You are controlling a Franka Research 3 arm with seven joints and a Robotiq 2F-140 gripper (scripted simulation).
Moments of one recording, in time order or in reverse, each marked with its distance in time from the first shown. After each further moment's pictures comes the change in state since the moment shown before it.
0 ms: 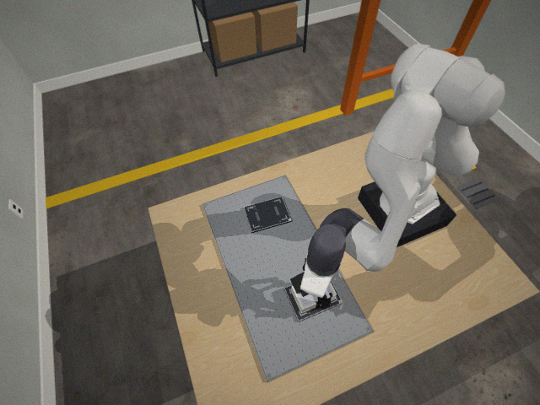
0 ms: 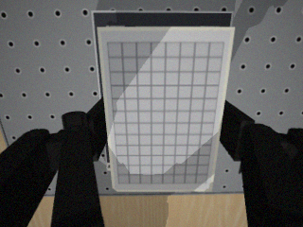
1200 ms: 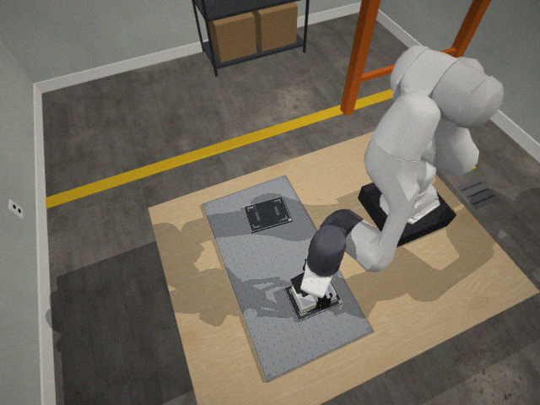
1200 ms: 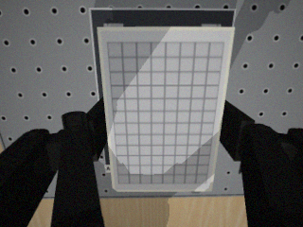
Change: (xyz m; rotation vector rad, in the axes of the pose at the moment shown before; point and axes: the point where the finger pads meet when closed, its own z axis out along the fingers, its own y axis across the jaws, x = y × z) arm -0.001 0.000 0.005 0.000 0.000 0.000
